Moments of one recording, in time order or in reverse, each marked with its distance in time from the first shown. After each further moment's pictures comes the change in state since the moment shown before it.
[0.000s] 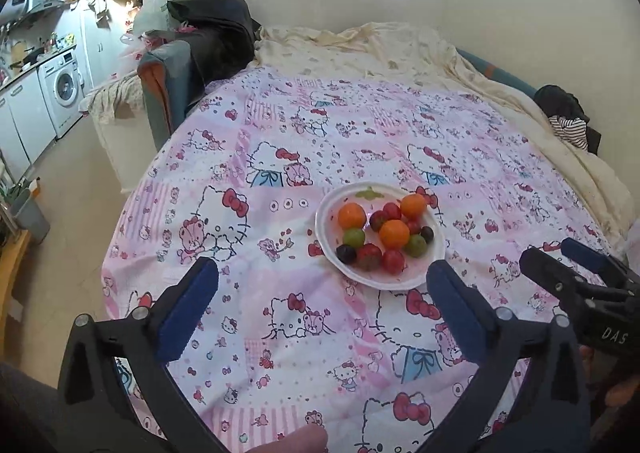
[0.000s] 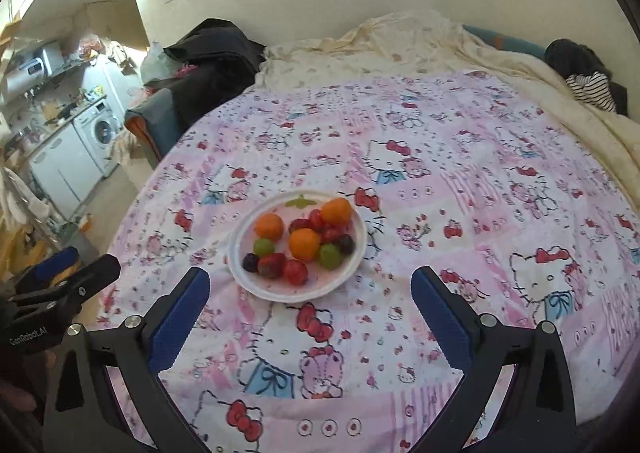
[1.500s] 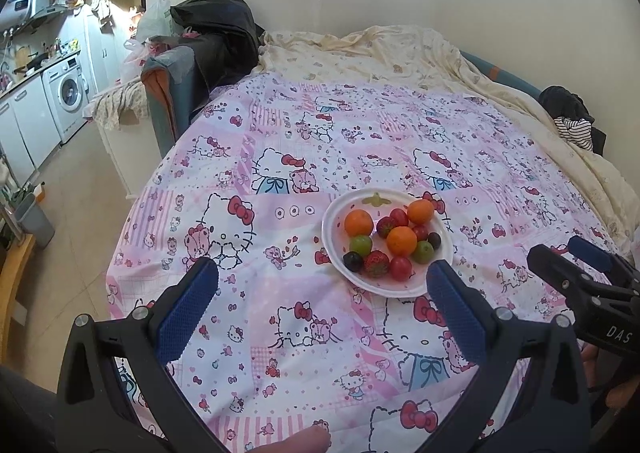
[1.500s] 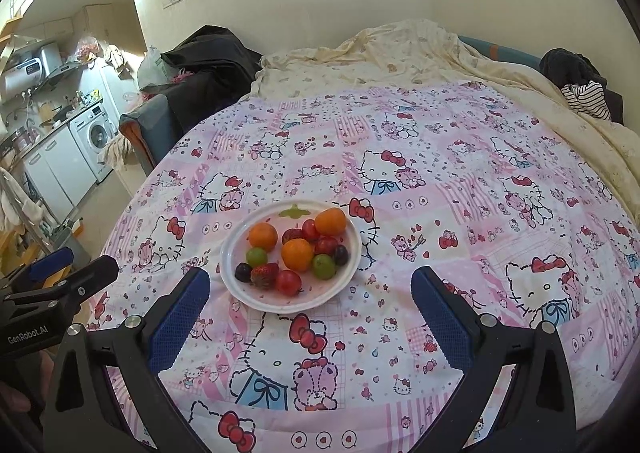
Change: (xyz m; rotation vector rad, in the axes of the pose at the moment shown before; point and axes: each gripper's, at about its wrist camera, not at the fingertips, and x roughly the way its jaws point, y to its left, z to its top) left arm 0.002 0.002 0.004 0.014 -0.024 0.024; right arm 0.002 -0.003 0.001 0.013 -0.036 -0.004
